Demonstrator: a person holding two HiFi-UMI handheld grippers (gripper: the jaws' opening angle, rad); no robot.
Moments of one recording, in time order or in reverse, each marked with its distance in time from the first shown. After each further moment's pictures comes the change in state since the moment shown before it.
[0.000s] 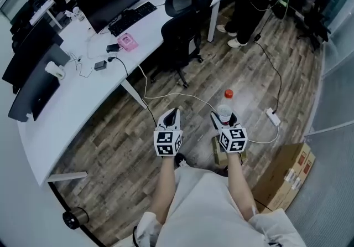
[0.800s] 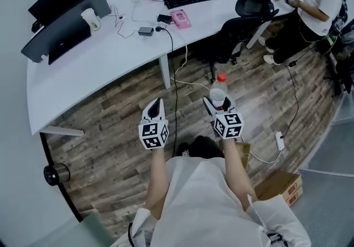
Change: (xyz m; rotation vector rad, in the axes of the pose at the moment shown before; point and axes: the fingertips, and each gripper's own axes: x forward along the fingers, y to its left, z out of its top) left arm -0.156 0.239 -0.021 -0.182 -0.087 0.455; right arm 0.138 0.235 0.028 -0.164 0.025 0.385
